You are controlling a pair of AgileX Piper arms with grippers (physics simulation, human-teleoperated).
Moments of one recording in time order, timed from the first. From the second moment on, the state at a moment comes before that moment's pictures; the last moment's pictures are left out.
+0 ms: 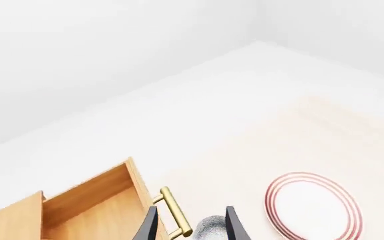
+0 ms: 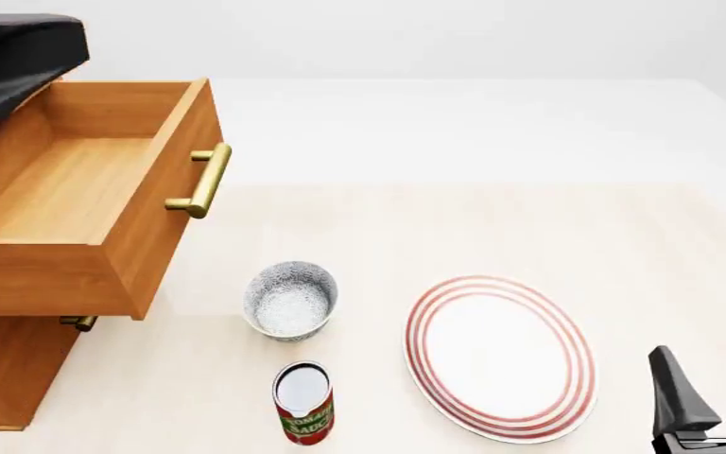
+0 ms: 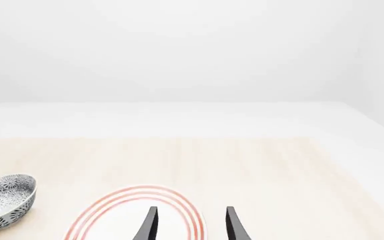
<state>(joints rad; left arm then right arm) -0.48 0.85 -1.38 0.74 0.18 0.00 0.02 0.00 -0.01 0.00</state>
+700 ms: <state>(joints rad) -0.59 1.50 -2.12 1.17 0.11 0.00 0.02 0.00 -0.01 0.00</state>
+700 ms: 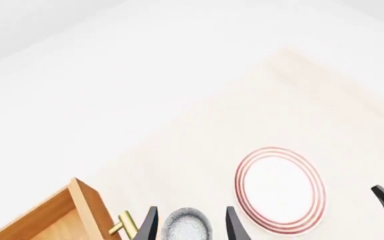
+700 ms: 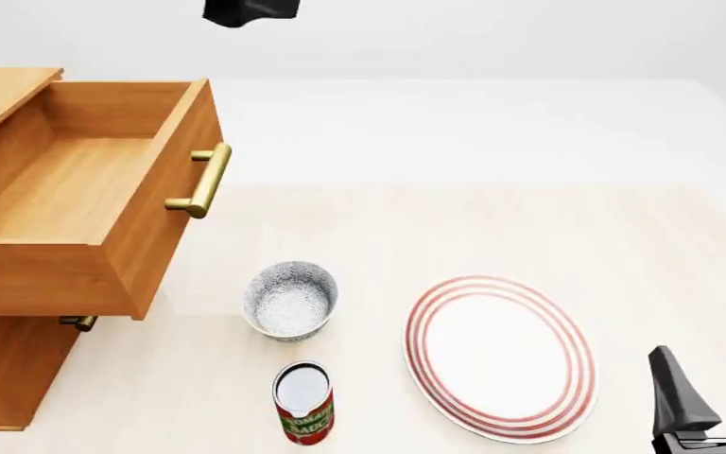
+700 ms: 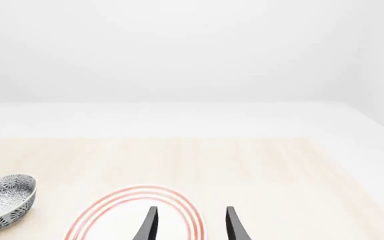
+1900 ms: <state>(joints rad) -0.64 1.56 -1.71 1.03 -0.11 0.00 0.02 0.00 -0.01 0.00</state>
